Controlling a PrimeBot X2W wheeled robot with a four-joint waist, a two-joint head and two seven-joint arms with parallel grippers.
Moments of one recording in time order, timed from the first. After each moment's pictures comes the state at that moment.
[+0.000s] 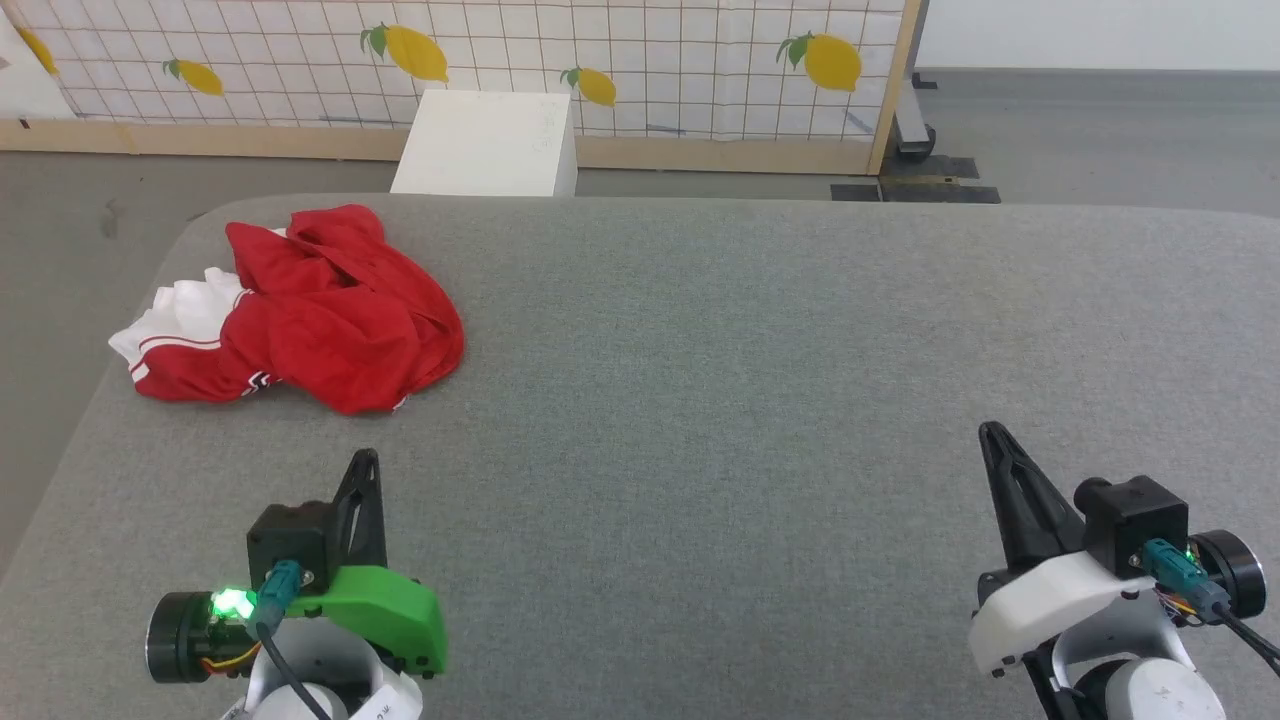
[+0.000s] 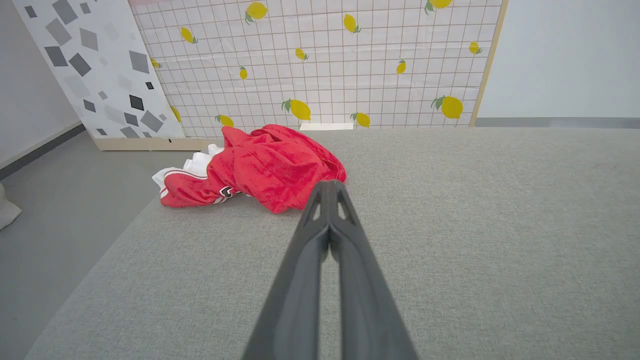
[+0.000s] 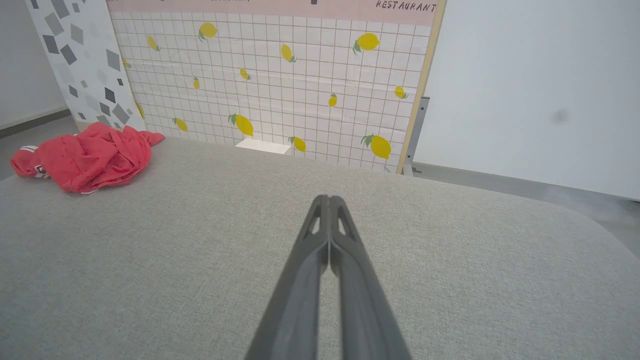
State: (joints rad) left arm -0.01 0.05 0.00 0.00 -0.01 0.00 0.00; right arm -0.01 -0.05 0.00 0.01 0.01 0.13 0.00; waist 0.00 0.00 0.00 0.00
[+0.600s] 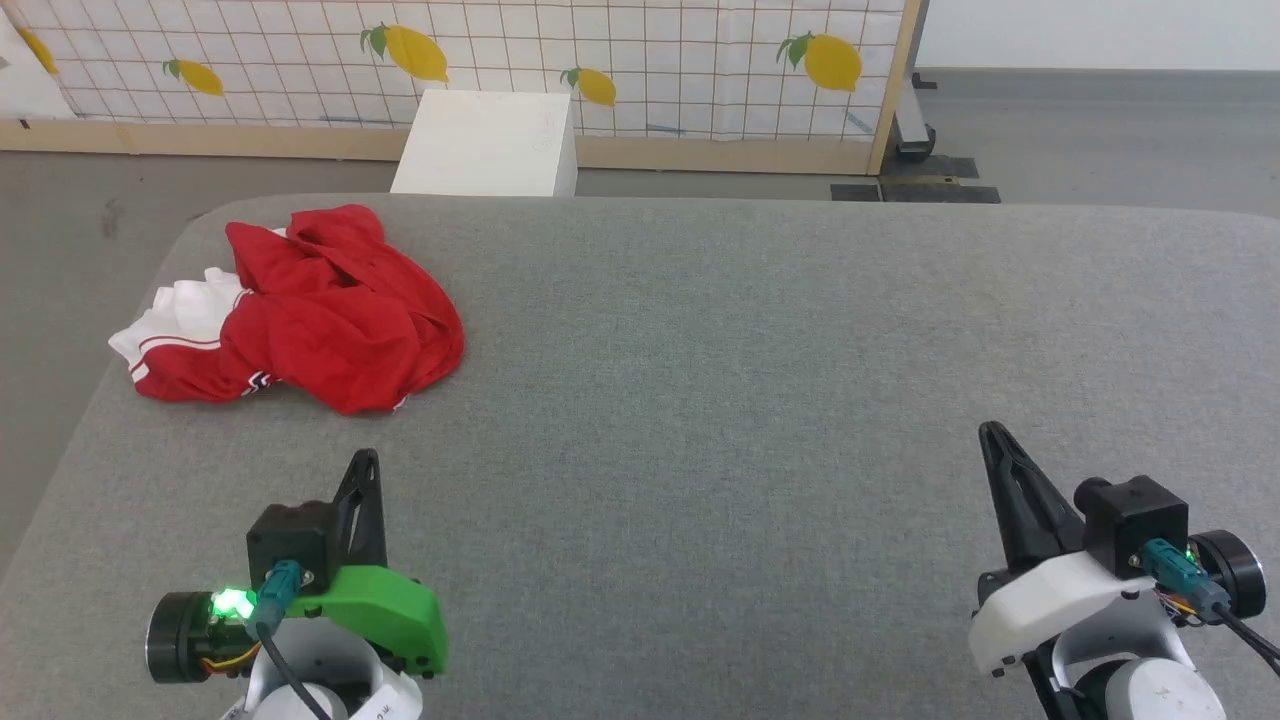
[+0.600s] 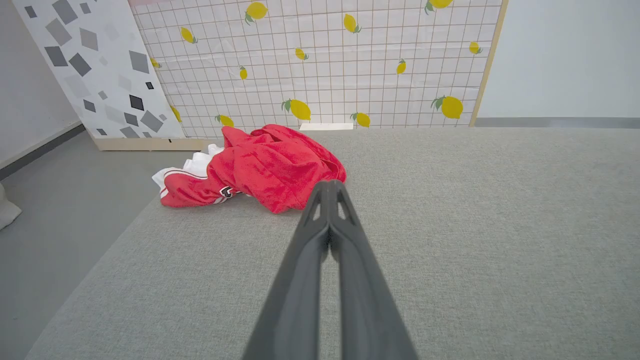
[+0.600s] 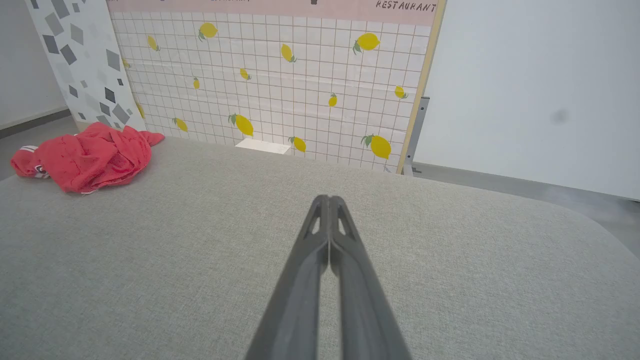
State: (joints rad) left arm -0.01 0.05 0.00 0.00 -0.01 0.00 0.00; right arm -0.01 -0.05 0.00 0.01 0.01 0.13 0.00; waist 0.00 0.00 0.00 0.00
